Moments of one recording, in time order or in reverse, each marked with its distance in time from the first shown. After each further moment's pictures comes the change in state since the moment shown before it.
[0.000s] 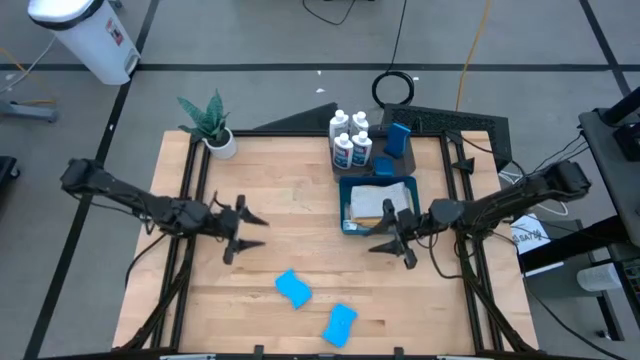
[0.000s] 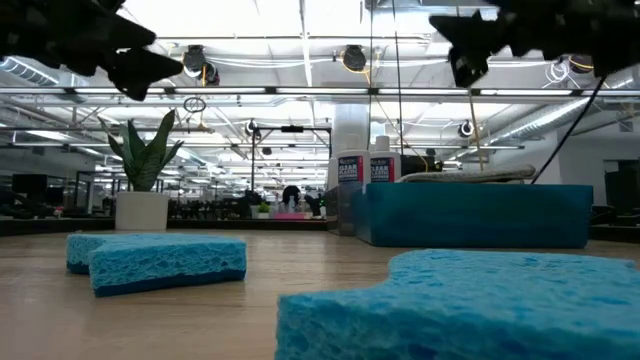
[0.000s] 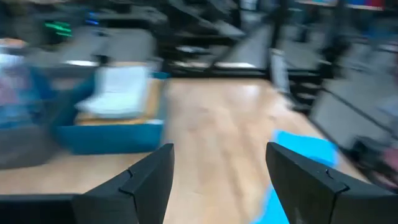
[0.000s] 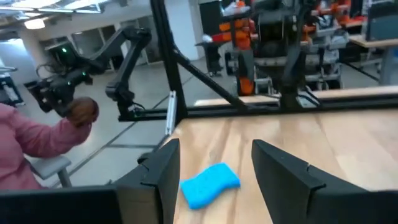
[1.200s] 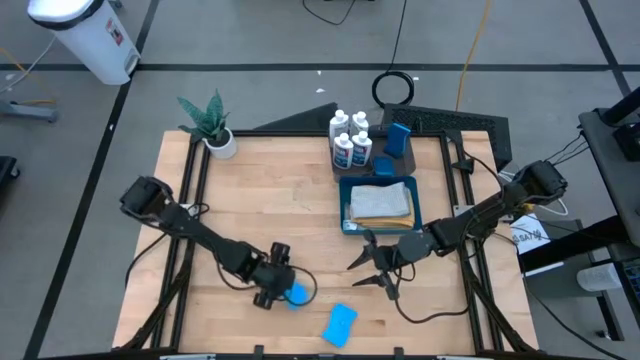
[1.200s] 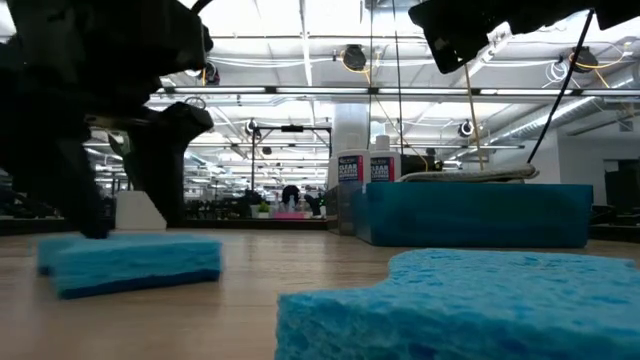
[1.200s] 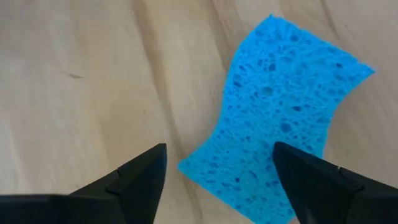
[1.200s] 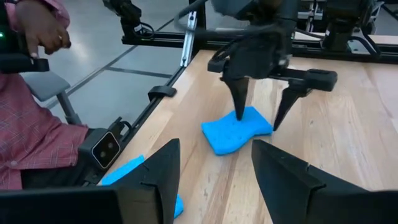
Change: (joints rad) left arm -0.179 1.027 0.715 -0.672 0.026 -0.054; right arm 0.206 0.301 0.314 -0.335 0.130 -0.070
